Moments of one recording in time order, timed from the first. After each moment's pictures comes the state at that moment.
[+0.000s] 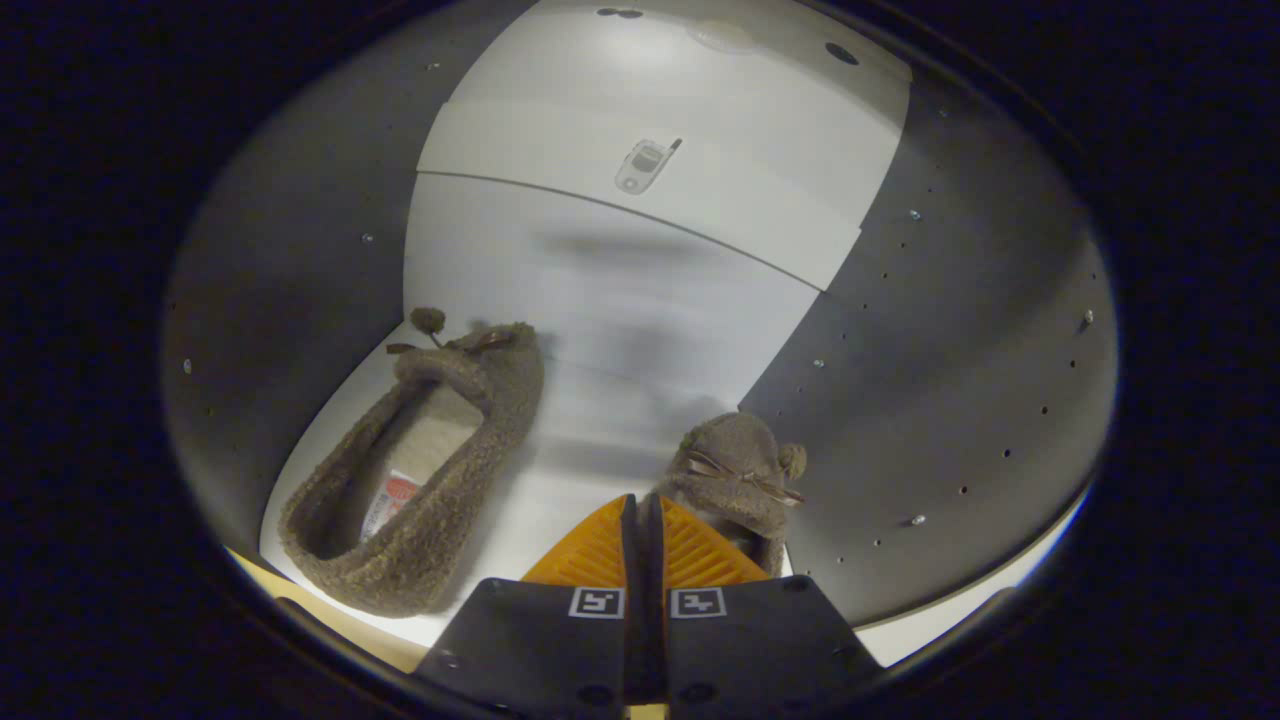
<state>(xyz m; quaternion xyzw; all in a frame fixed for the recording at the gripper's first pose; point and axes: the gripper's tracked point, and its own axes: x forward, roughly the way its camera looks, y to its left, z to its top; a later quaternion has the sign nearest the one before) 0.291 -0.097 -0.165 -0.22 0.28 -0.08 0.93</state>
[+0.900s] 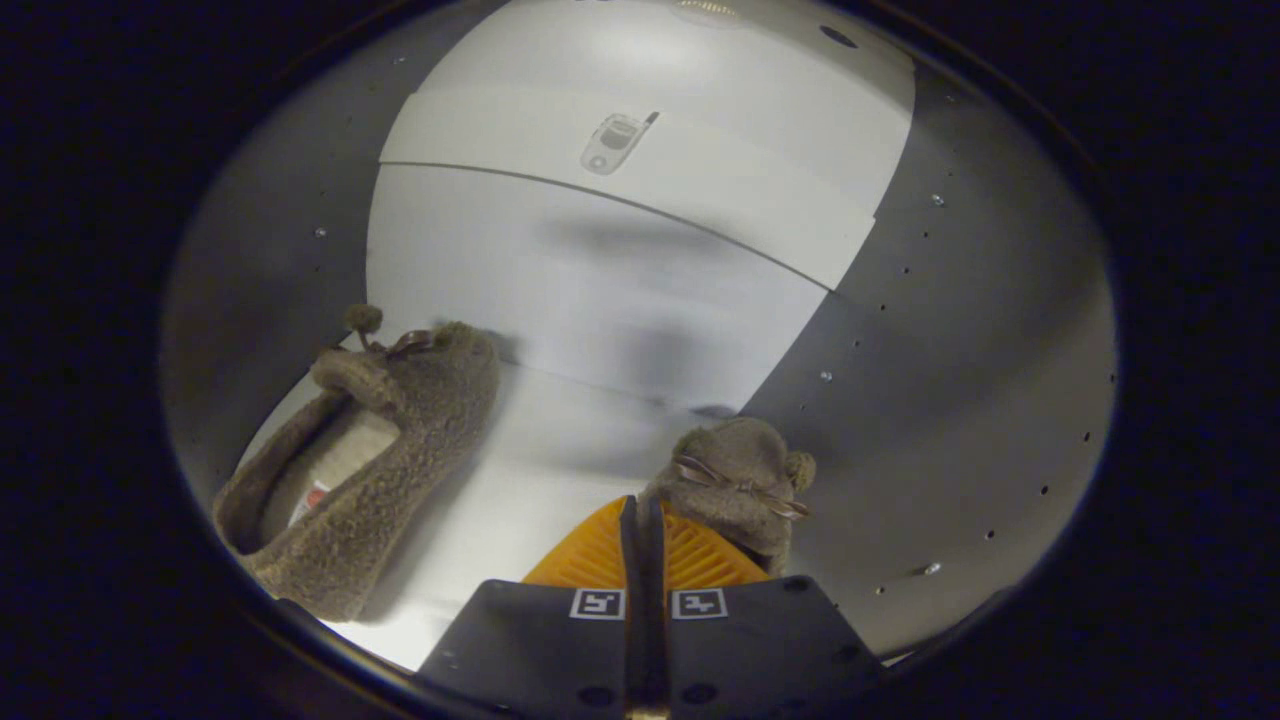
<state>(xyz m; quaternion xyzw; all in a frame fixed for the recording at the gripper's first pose) 0.332 -0.113 -0.173 -0.23 0.26 -0.05 0.94</state>
